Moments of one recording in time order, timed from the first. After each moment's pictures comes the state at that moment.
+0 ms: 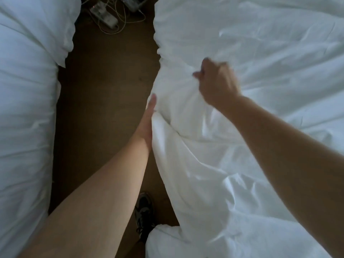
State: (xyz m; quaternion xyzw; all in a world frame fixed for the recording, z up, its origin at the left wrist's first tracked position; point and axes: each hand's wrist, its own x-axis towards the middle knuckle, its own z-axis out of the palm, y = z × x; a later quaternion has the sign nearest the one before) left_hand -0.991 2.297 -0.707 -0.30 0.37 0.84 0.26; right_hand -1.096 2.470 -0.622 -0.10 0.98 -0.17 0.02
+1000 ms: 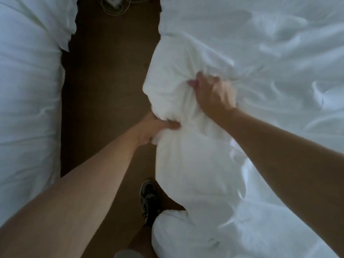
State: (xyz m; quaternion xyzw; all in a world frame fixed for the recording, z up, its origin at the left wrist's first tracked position) left_hand -0.972 2.264 -0.726 -0.25 0.61 0.68 0.31; right_hand -1.057 2.451 -0.677 -0.12 0.98 -0.14 0.02
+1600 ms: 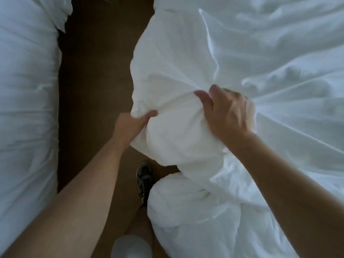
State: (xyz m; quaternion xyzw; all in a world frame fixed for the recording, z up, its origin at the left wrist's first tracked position) left_hand -0.859 2.258 -0.710 -0.38 0.71 0.55 0.22; right_hand -0.913 2.497 -0.612 -0.10 0.99 -0.10 -0.02
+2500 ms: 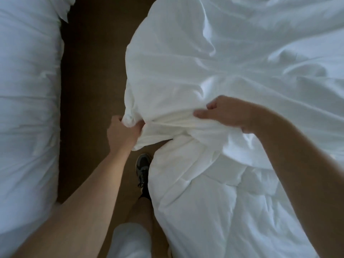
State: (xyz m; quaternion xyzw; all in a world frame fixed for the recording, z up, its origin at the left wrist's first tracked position) left_hand -0.786 2.269 -0.719 -0.44 0.79 0.40 0.13; right_hand -0.900 2.530 -0.597 0.01 0.80 -0.32 0.50
